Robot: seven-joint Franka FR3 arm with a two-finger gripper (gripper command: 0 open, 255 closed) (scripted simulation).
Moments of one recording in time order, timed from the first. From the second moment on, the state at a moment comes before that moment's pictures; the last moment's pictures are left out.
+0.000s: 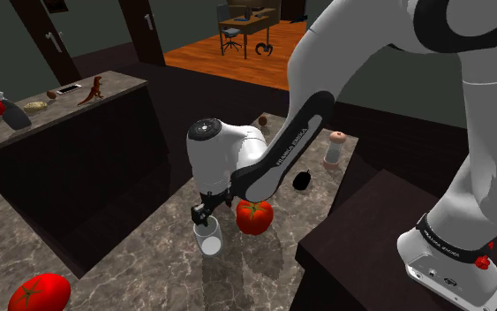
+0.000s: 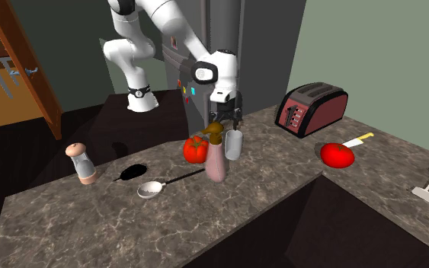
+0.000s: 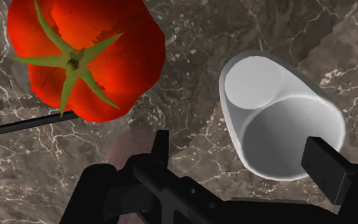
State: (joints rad) arm 0.27 0.52 0.47 -2.05 -0.54 2.53 1.01
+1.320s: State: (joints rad) arm 0.34 0.65 0.40 -1.98 -0.62 2.59 1.08
